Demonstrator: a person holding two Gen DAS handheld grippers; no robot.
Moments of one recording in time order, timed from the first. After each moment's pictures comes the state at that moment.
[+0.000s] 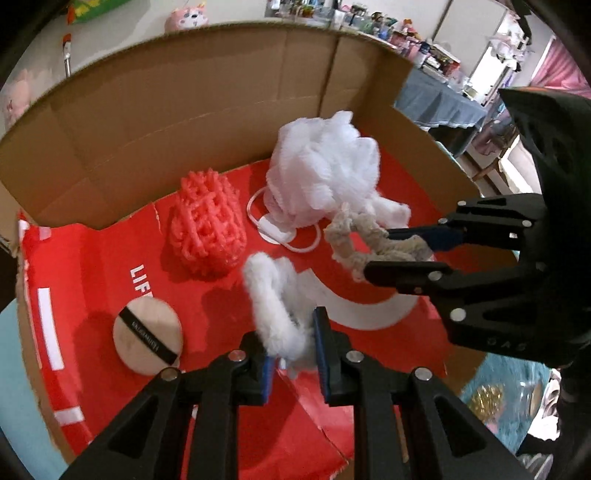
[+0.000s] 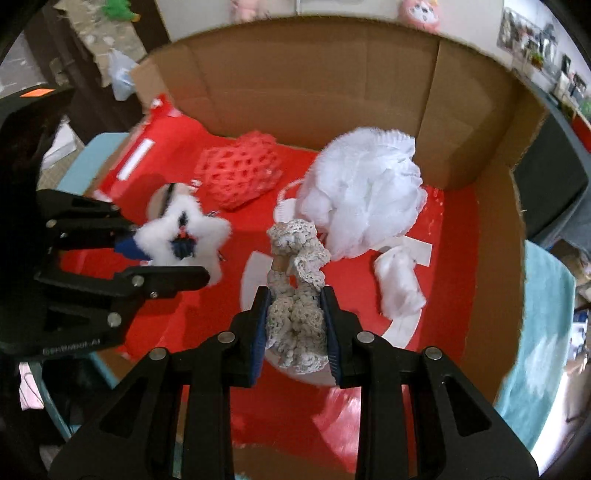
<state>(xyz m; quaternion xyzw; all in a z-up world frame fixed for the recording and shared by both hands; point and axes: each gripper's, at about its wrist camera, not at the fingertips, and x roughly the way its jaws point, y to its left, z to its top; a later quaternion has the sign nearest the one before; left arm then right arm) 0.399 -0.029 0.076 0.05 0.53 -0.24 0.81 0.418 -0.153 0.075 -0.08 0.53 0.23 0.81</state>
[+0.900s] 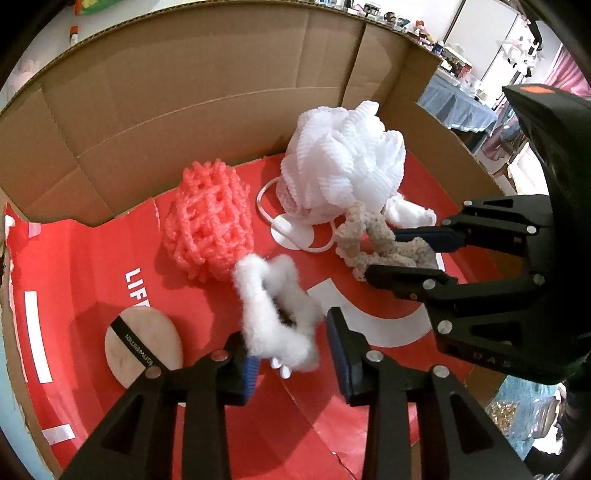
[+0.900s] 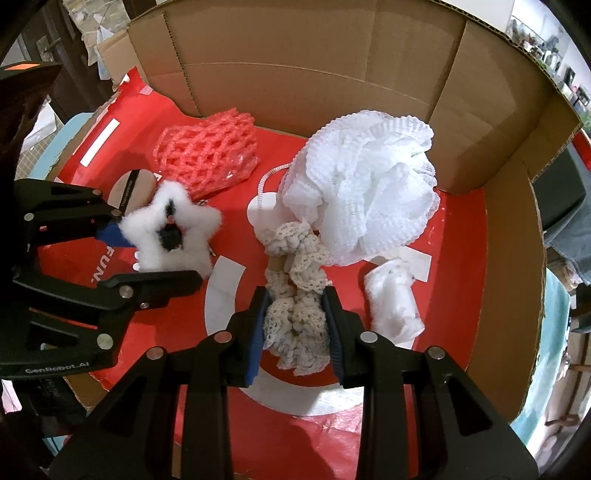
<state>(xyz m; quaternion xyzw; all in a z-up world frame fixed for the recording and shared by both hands) 0.404 -0.027 0.063 0.05 0.53 -0.23 0.81 0.422 -0.127 0.052 -0.13 0.53 0.21 0.81</state>
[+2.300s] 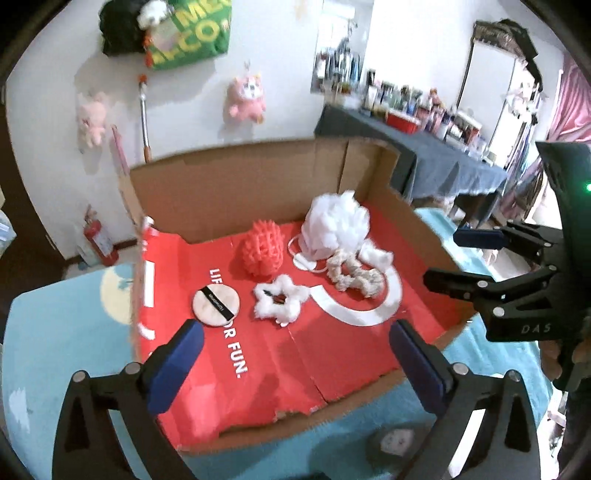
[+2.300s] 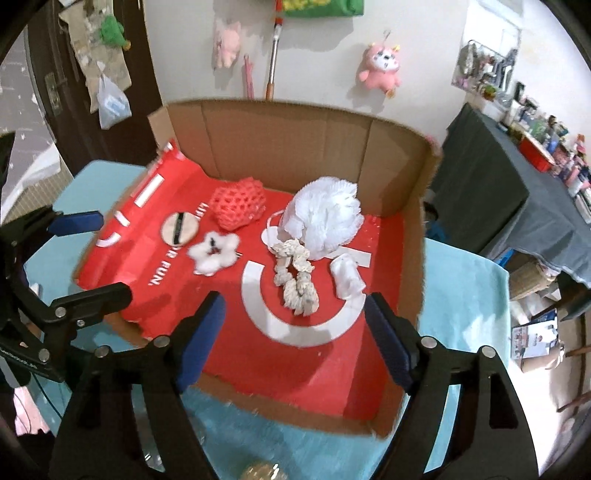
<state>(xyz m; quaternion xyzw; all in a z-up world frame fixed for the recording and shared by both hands) 0.281 0.013 0.162 0.02 0.39 -0.15 0.91 0.332 -0.174 0.158 -0.09 0.44 0.18 0.88</state>
